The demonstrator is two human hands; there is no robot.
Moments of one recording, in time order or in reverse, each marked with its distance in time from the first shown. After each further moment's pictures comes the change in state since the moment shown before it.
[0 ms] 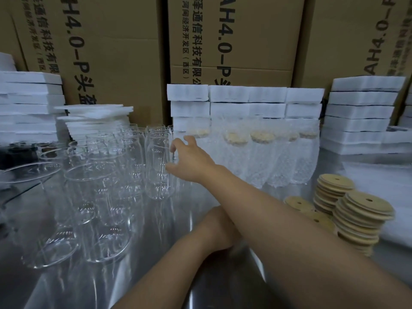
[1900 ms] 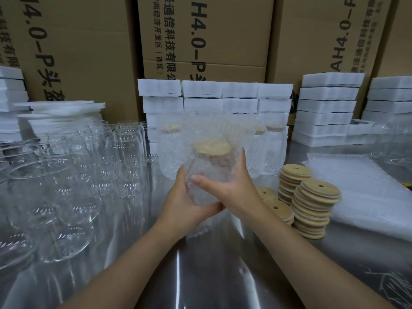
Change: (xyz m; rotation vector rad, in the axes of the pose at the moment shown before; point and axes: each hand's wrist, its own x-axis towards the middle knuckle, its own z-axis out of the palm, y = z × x) left_hand 0.013 -0.014 0.013 -0.339 0.385 0.382; right_hand -0.139 0.077 -0.024 0.838 0.429 0.056
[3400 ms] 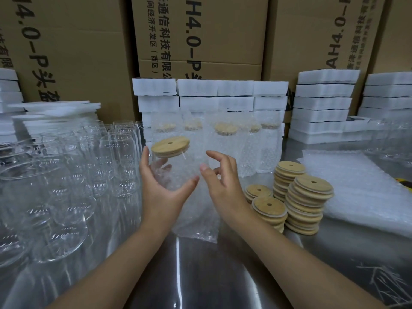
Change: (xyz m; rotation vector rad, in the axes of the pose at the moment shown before) left_hand 0.003 0.002 -0.007 -0.179 0.377 0.146; right_hand -0.003 0.016 0.008 -0.137 0.070 -0.009
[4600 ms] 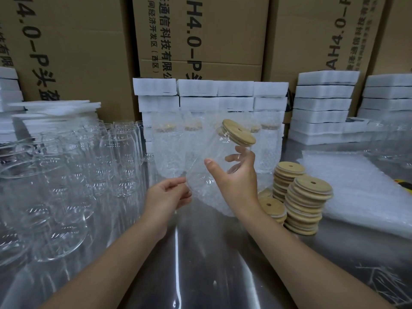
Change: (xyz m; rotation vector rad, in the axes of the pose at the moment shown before) left_hand 0.006 0.002 0.004 -0.184 -0.044 -0.598; right_hand 0.013 0.003 -0.010 -0.119 0.310 0.117
